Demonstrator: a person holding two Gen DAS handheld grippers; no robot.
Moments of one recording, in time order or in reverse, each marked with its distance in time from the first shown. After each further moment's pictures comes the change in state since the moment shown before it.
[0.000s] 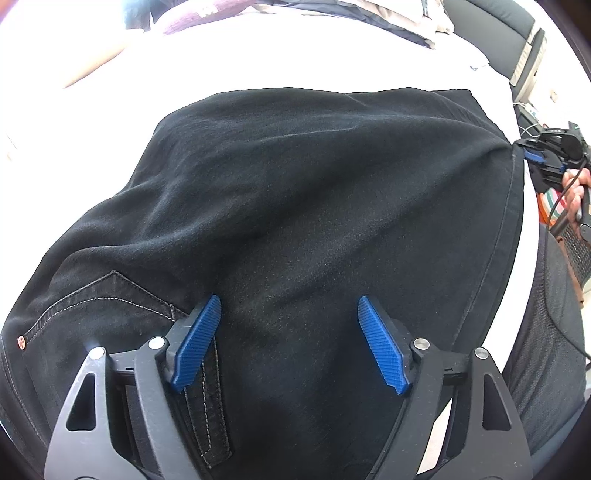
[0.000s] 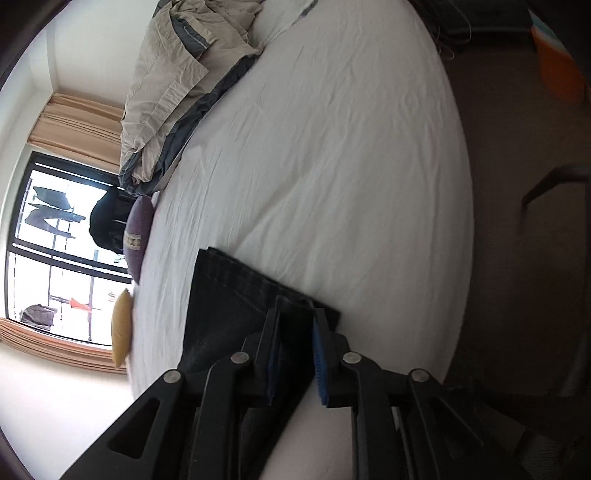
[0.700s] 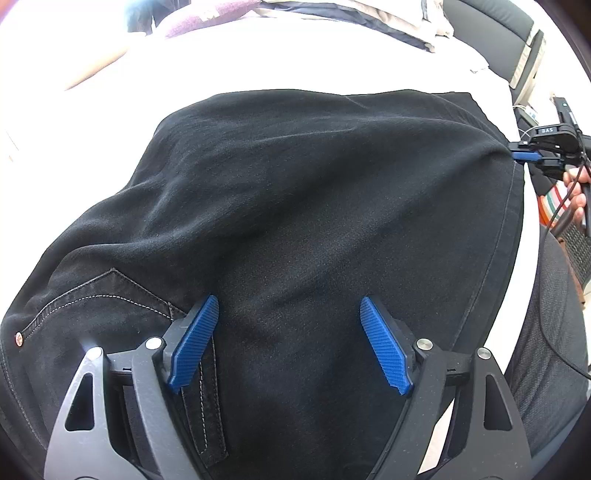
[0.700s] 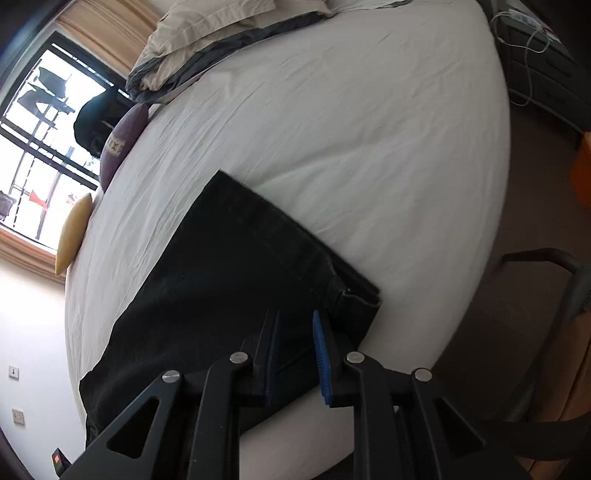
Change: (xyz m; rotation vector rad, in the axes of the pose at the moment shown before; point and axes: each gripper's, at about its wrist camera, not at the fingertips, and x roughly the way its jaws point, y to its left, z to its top) left arm 0.000 0.012 -0.016 0.000 -0.028 -0.006; right arm 0.024 0.054 -0.018 -0.321 0.155 -0.110
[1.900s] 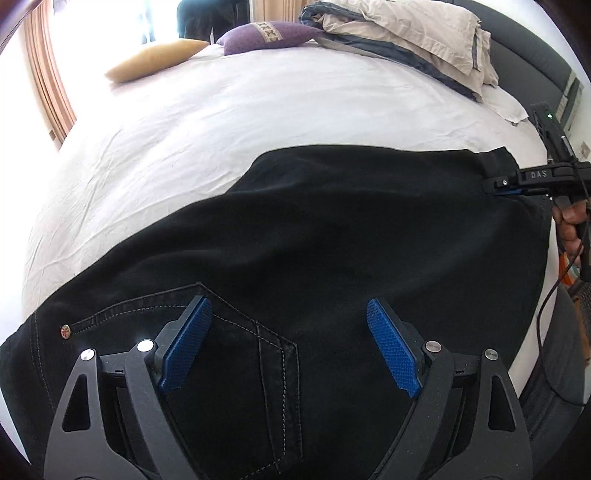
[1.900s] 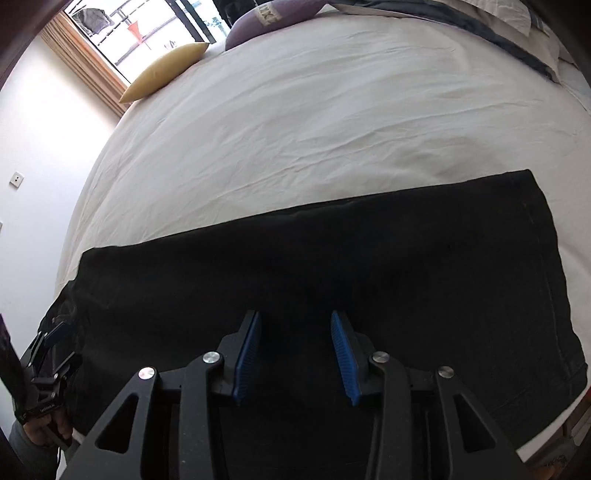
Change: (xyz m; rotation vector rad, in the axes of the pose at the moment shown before) left arm -0.018 0.043 0.000 -0.168 -0.103 0.117; right arm 0.091 0.185 -0.039 -0.565 0.228 0.194
